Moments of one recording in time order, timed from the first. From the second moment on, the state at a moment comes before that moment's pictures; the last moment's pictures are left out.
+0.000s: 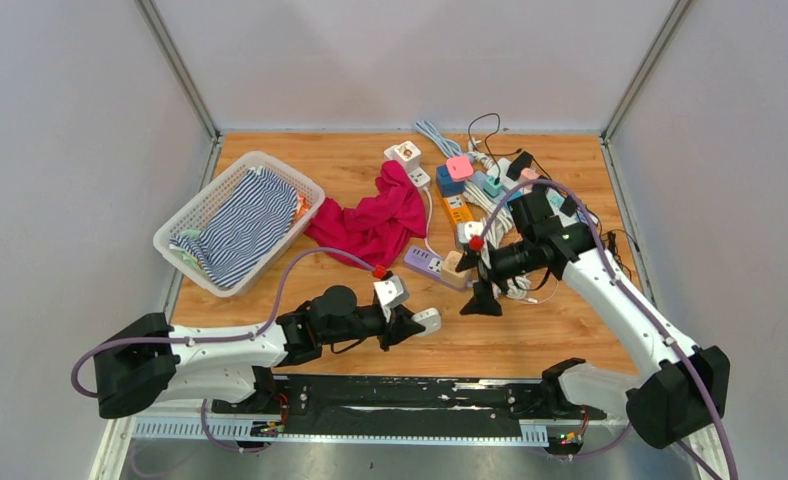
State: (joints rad) left arm -1.12 1.11 0.35 0.54 0.17 -0.20; right arm 0.40 1.17 1.04 -0.90 -0.87 -0.84
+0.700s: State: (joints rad) left arm -1.13 1.26 0.50 0.54 0.28 -0.07; right arm 0.52 1.27 0.92 -1.02 -1.12 -1.19
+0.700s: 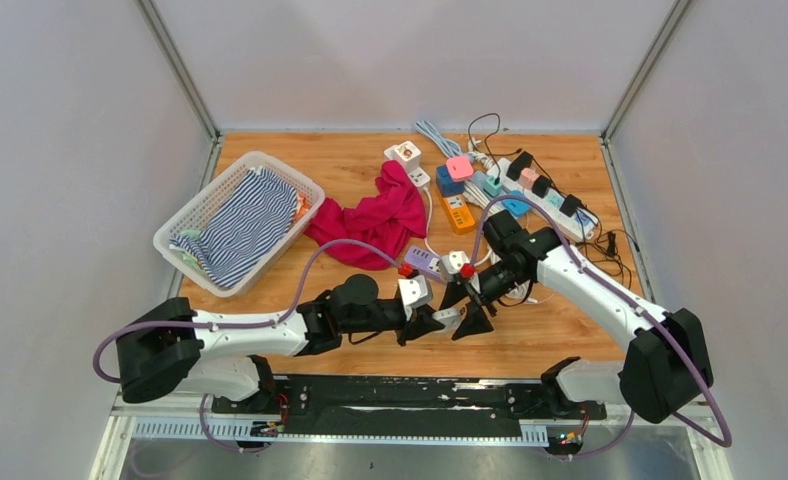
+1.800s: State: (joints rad) left arm -1.14 0.96 0.27 0.55 -0.21 -0.02; right arm 0.32 1.22 1.07 -1.14 -0.87 -1.13
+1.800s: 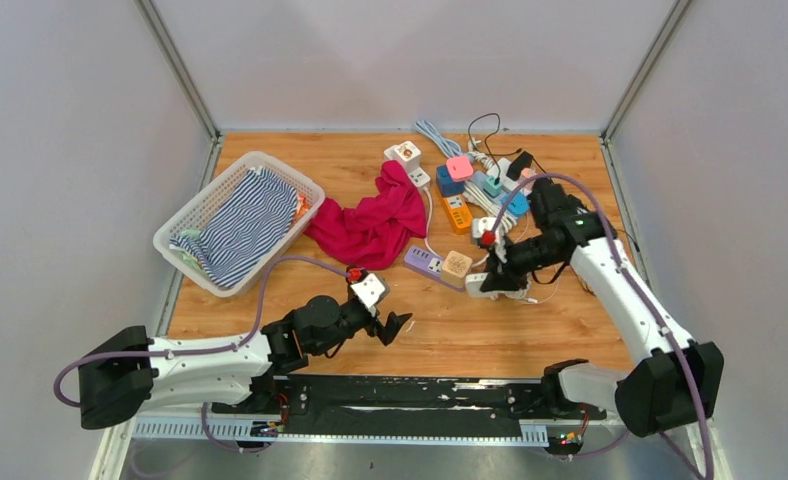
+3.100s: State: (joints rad) left arm -1.17 1.40 0.38 1.14 0.23 -0.04; right arm 0.22 1.04 0.94 -1.32 -1.19 -1.38
